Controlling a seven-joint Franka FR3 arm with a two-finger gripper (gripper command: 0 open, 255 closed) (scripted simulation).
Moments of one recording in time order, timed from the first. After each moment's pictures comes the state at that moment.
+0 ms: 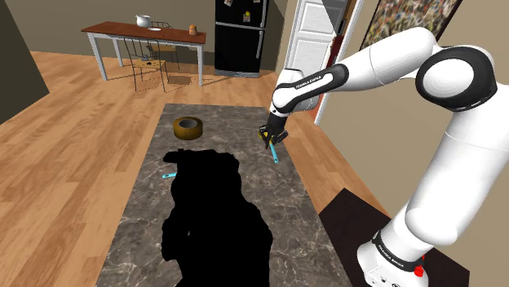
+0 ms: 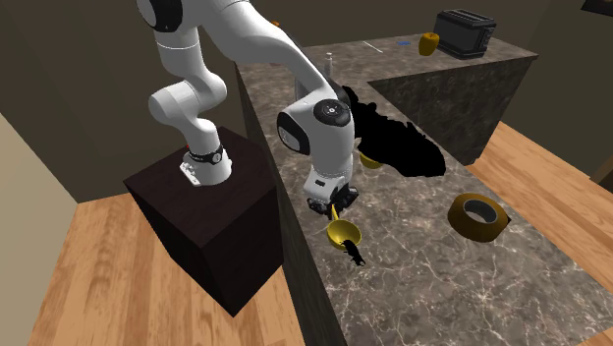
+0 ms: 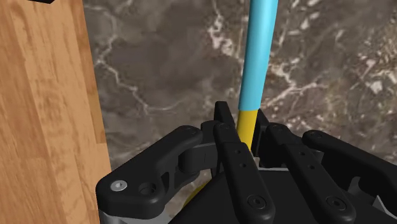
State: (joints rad) arm -0.08 0.20 0.05 -2.10 0.16 2.29 0.52
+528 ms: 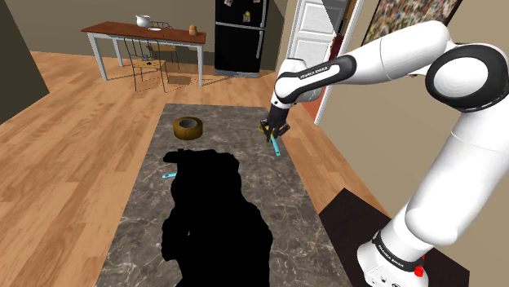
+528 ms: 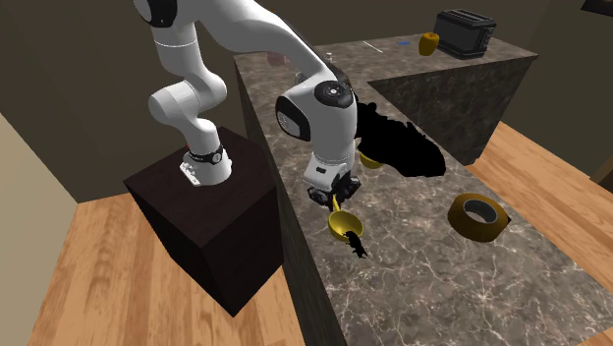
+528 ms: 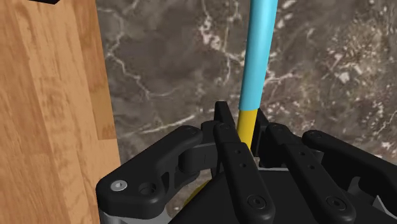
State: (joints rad) arm -0.08 0.15 0.04 -2.07 0.15 2.21 0.53
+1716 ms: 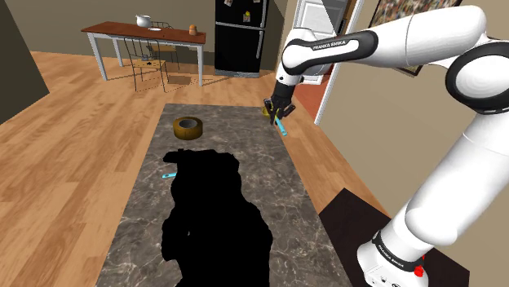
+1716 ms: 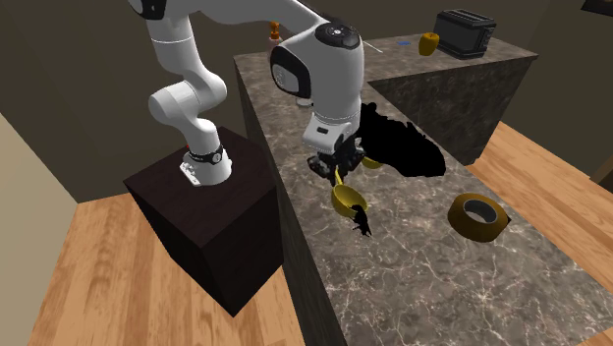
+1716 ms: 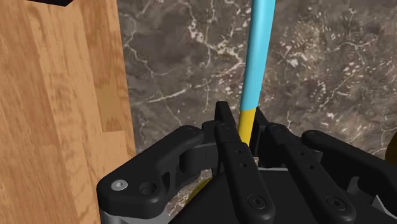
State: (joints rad) arm -0.09 0.05 0.04 -1.94 0.14 1.98 0.56
